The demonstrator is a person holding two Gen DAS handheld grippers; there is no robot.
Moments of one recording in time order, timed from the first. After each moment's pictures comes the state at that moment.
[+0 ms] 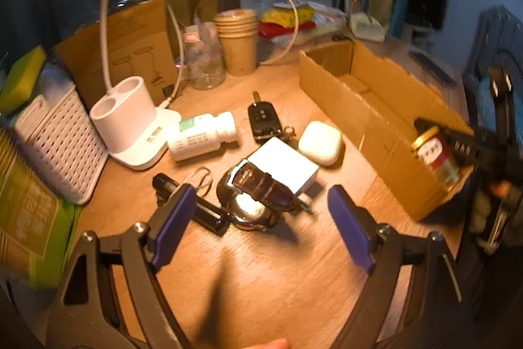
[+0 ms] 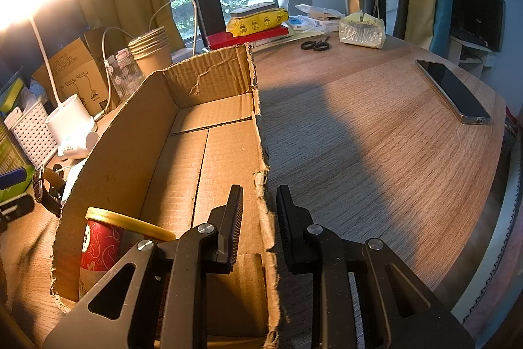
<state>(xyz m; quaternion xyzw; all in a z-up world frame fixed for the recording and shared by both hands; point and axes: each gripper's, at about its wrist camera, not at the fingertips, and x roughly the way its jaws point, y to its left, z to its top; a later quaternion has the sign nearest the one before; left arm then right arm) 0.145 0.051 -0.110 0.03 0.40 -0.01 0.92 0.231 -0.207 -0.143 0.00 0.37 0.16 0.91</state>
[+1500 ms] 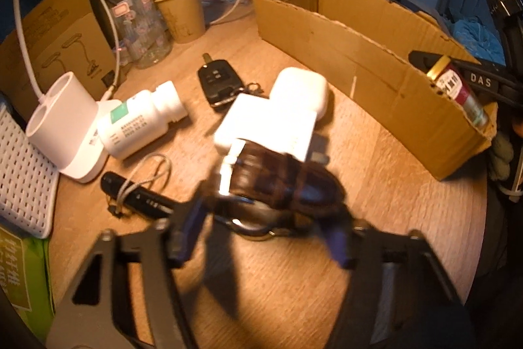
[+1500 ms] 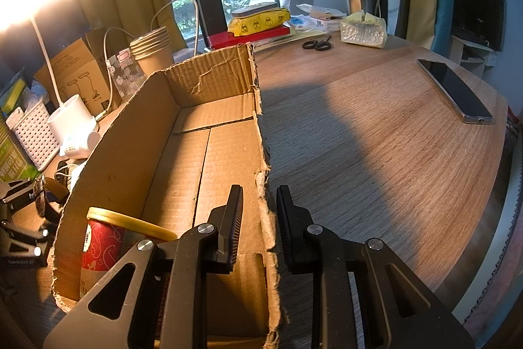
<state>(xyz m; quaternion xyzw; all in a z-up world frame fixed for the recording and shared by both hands) 0.173 0.033 -0.158 0.09 0.45 -0.09 0.88 0.231 -0.208 -0.144 0.00 0.37 0.16 0.91</state>
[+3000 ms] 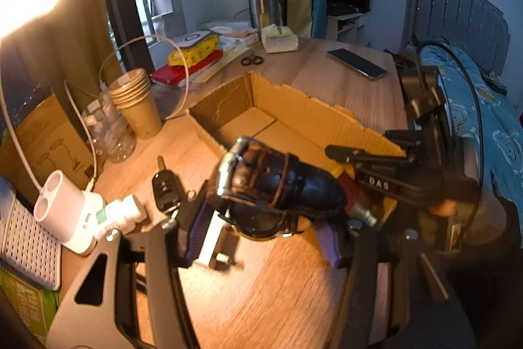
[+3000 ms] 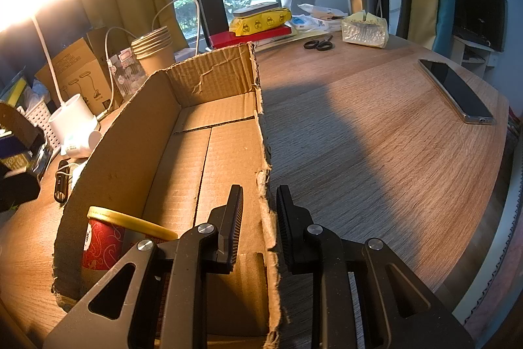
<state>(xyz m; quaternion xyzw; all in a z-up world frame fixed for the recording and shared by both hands) 0.169 -0.043 -0.076 0.10 0.35 -0.16 0.92 0.231 -0.208 -0.144 0.00 0.37 0.17 0.91</state>
